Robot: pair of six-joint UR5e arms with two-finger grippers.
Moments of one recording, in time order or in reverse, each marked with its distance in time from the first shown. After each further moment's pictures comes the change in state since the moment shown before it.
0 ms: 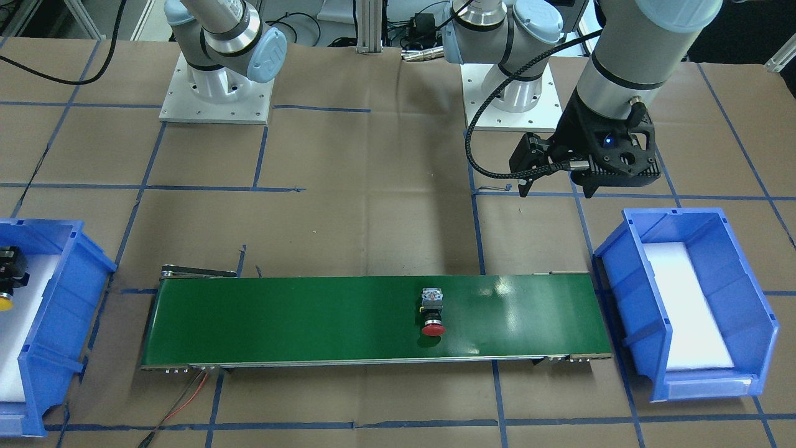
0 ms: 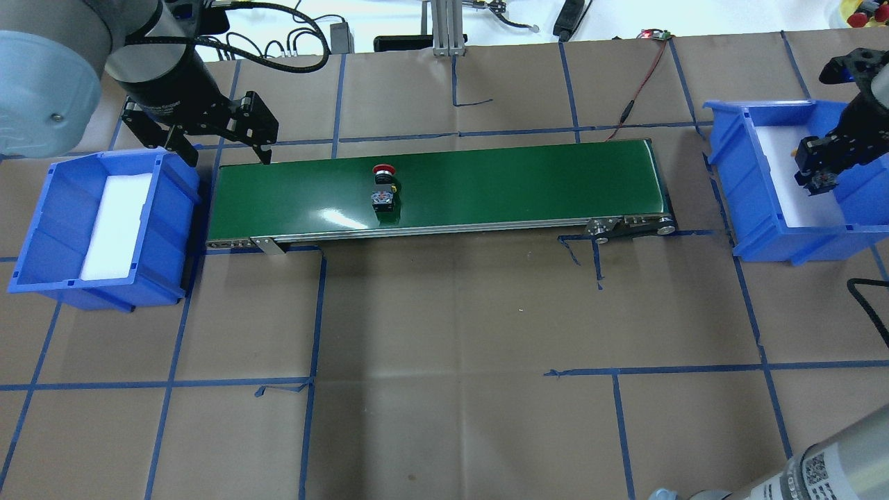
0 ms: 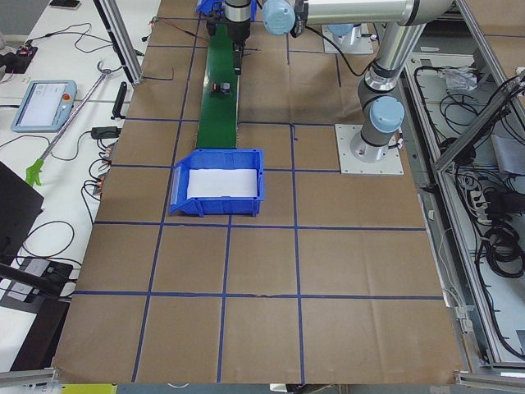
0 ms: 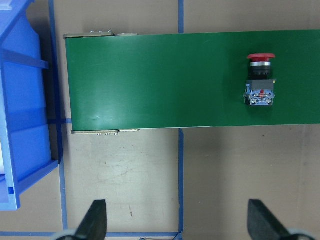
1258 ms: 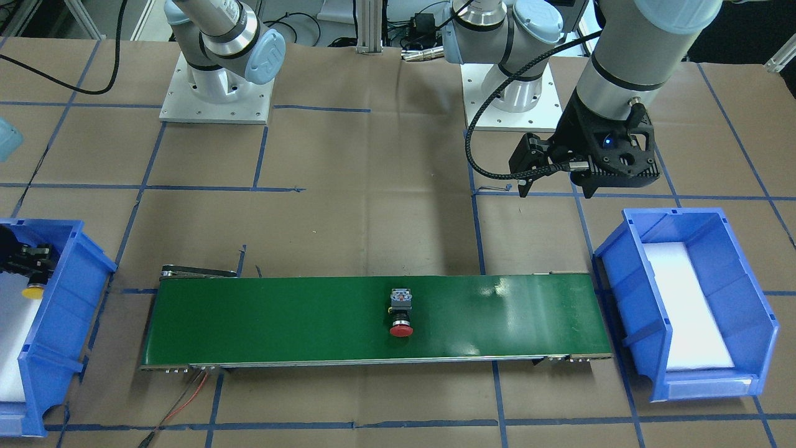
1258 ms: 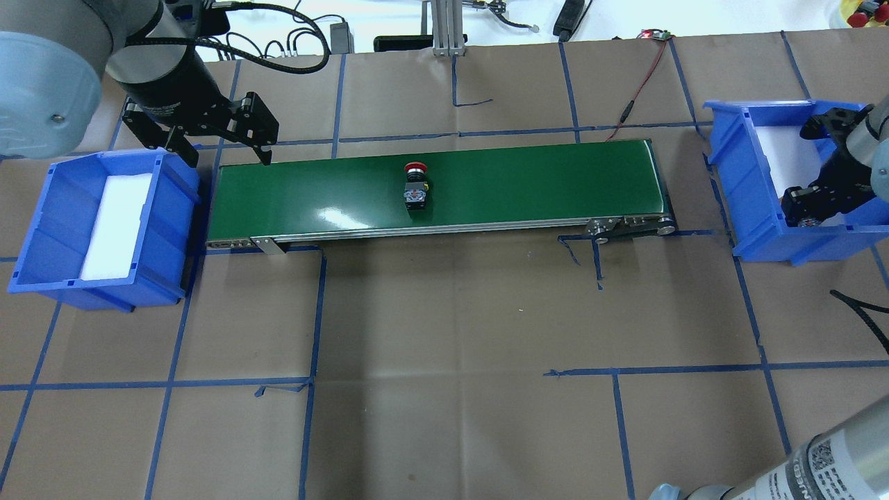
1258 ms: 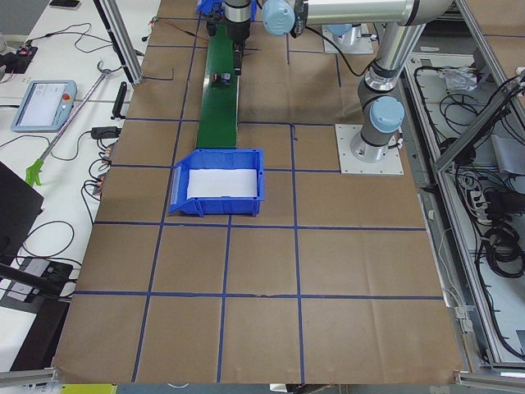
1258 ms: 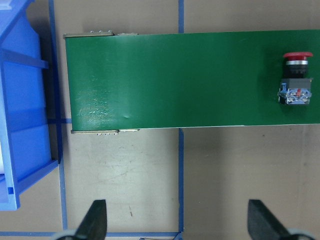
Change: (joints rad) left arm 0.000 0.000 -0.002 0.001 0.000 0.000; right arm -0.026 0.029 0.115 -0.082 -0.019 -0.010
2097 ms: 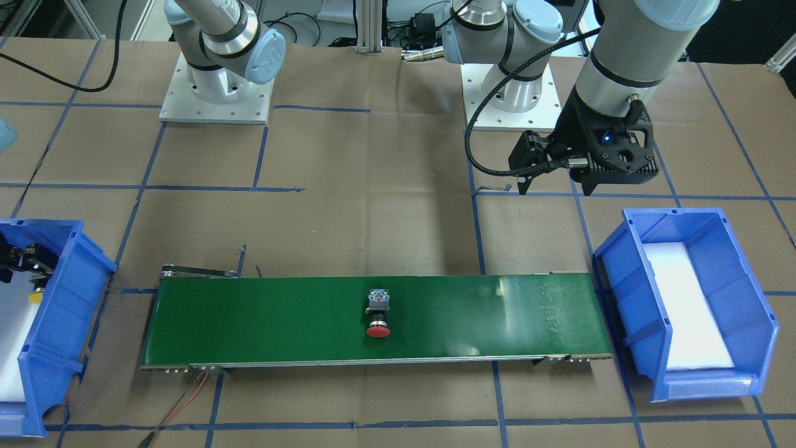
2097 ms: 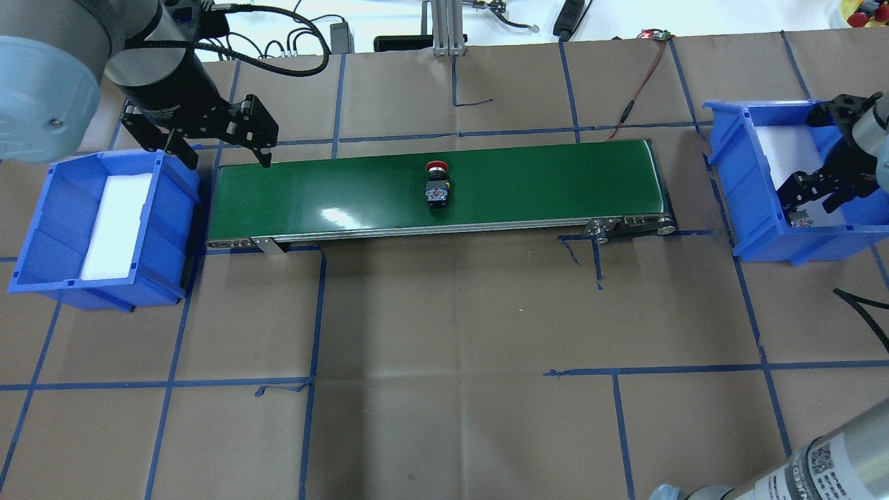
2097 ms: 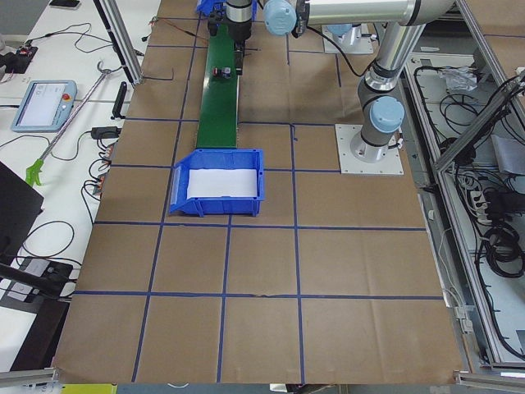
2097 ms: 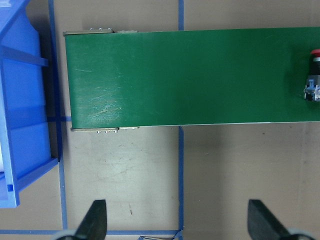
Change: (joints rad) left arm 0.000 0.011 -0.010 0.000 0.000 0.000; right arm 0.006 -0.016 -0.033 -0.011 0.018 0.005
